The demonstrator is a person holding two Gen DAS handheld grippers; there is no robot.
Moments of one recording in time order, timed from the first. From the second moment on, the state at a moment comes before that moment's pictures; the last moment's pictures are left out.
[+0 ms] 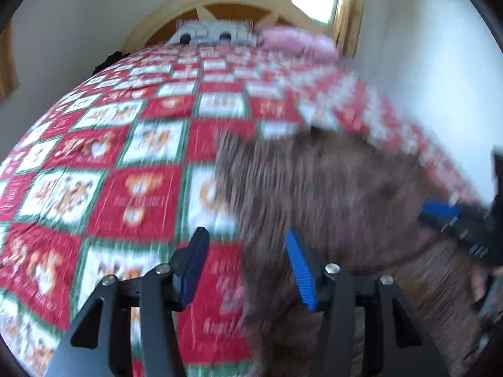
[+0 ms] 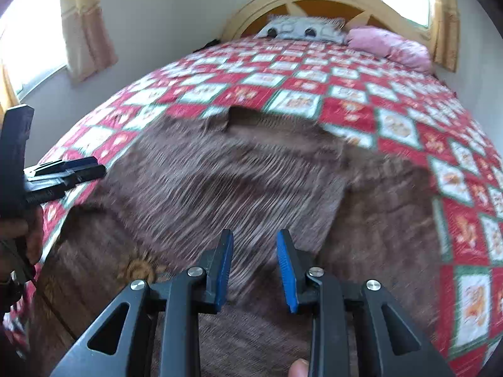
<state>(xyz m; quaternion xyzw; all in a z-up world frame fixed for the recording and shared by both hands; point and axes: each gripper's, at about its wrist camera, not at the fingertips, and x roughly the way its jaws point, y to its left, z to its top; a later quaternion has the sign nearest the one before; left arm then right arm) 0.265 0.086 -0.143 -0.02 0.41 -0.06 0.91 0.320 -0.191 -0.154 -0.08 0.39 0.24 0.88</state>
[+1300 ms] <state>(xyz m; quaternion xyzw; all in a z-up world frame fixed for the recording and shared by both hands) 0.173 0.089 -0.148 -0.03 0.42 -0.04 0.91 0.225 -0.237 -0.156 -0.10 0.38 0.18 0.90</state>
